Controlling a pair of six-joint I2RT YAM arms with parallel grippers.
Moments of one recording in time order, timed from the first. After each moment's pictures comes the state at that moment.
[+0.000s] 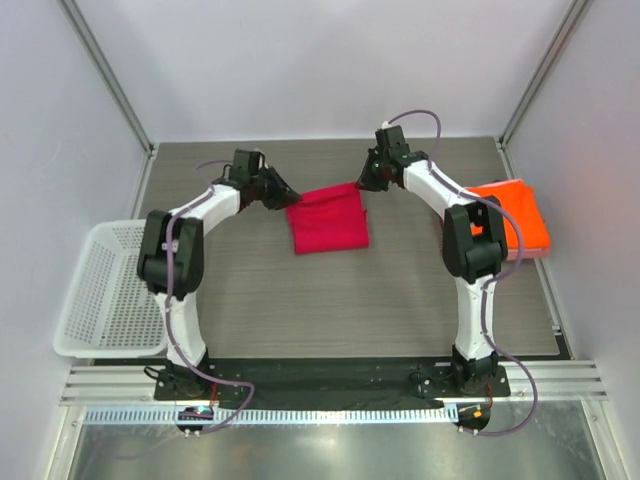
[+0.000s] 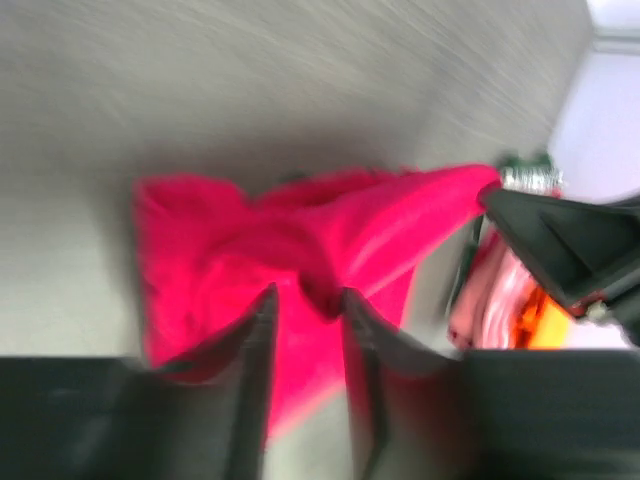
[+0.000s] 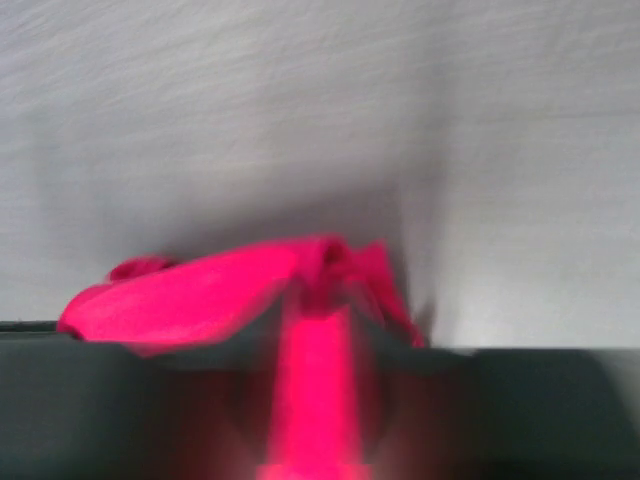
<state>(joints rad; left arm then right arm) -0.27 1.94 1.38 -0.17 0.39 -0.92 0.32 2.10 1.73 -0.44 -0.11 0.58</state>
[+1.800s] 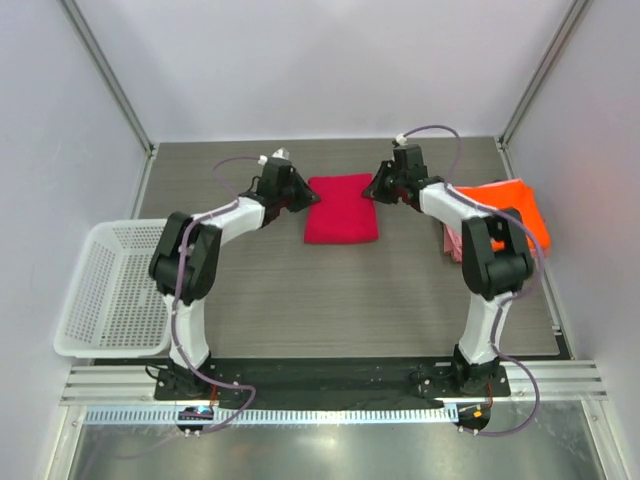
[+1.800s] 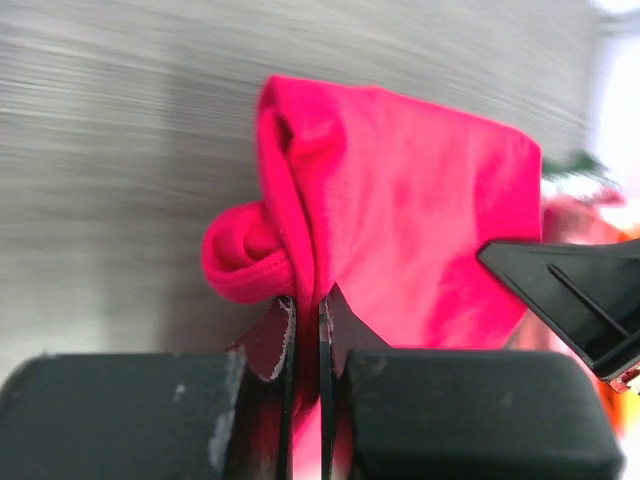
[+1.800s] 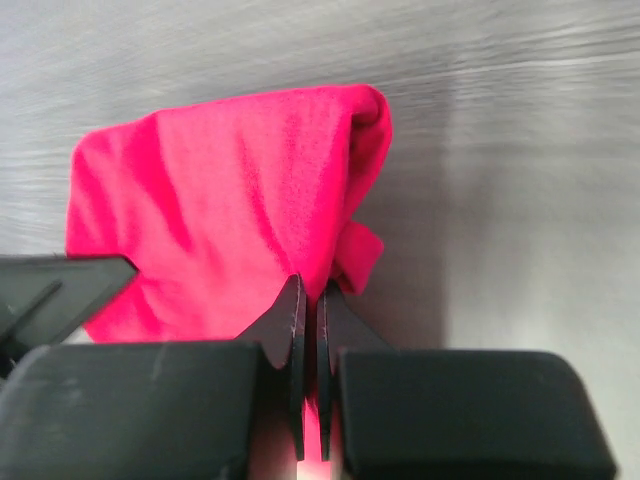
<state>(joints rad) -0.40 2.03 1.34 0.08 0.16 -0.84 0.27 2.00 1.39 -0.09 -0.23 0.58</state>
